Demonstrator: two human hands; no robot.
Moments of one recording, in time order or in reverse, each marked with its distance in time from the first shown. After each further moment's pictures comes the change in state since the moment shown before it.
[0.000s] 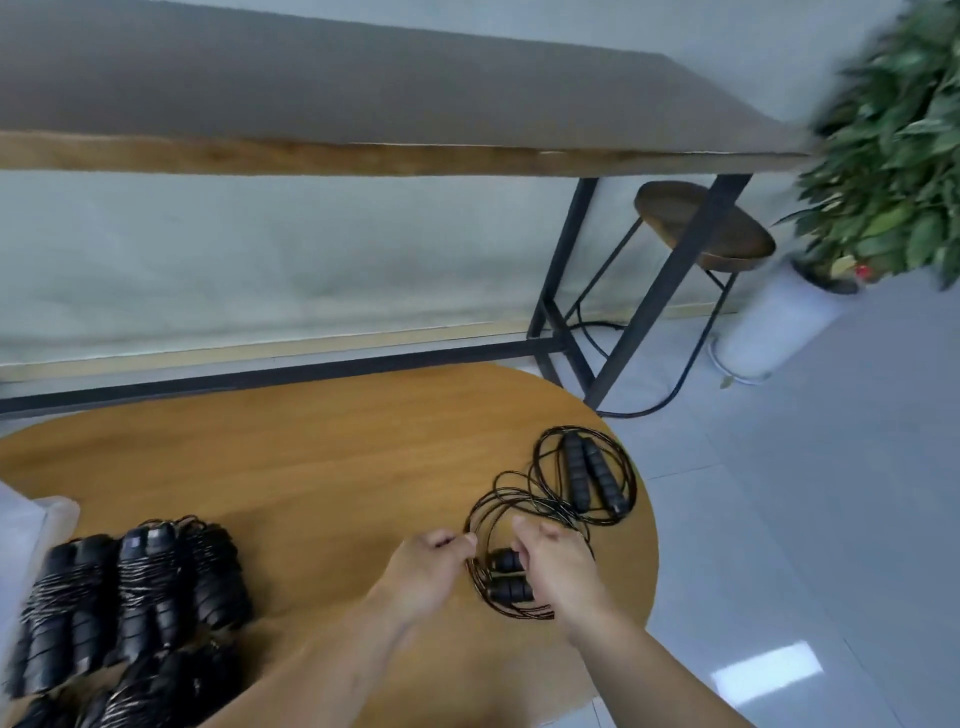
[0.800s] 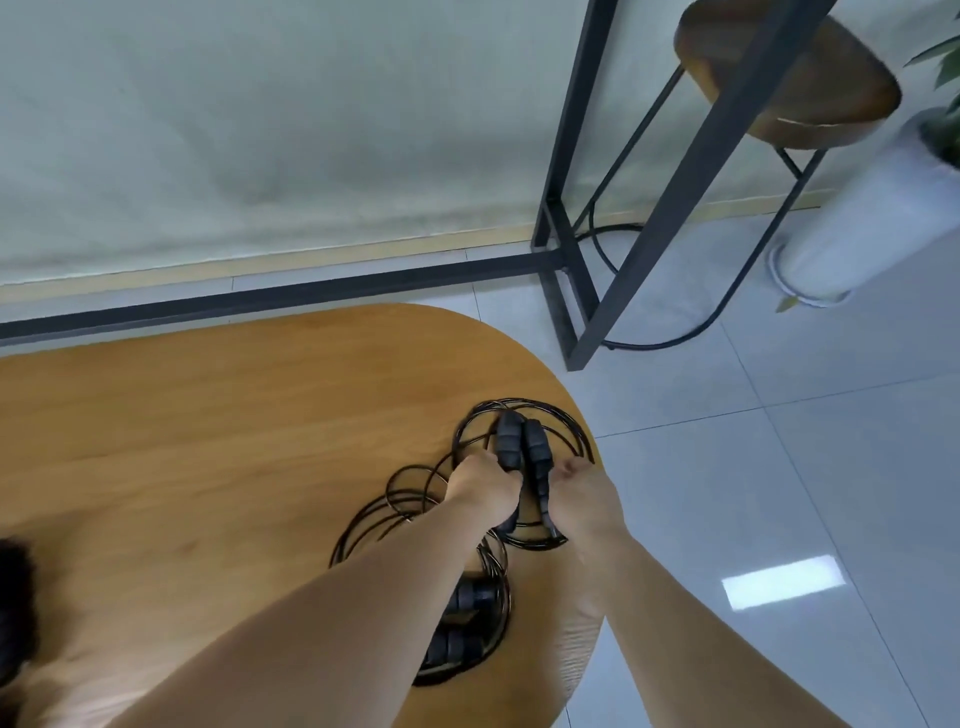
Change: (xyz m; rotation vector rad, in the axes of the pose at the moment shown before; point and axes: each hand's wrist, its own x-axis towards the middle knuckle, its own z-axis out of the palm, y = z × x) left_hand 0.226 0.096 0.218 0.376 0.047 -0.205; right_hand 0.266 0.030 -0.140 -0.340 0.034 -0.013
